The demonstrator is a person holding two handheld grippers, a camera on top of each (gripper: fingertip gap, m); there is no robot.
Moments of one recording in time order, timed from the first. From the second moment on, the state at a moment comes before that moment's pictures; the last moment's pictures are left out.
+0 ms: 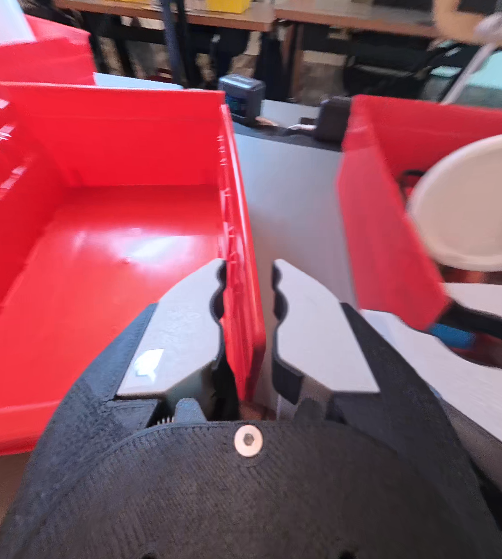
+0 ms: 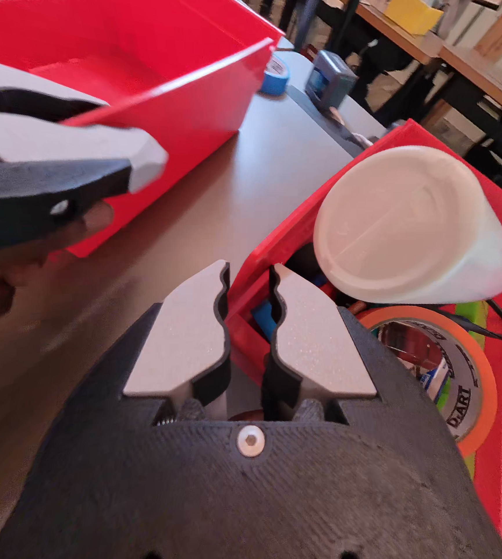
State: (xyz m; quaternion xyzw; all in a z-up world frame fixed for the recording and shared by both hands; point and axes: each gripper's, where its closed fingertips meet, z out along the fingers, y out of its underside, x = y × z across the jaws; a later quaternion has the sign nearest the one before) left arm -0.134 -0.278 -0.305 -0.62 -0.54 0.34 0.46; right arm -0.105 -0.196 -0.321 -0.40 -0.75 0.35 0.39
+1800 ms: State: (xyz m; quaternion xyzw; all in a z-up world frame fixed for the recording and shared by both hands) left arm -0.072 -0.036 -0.298 -0.72 -0.33 0.38 0.47; right arm 0.011 0.068 -0.313 -0.59 -0.57 0.25 0.52
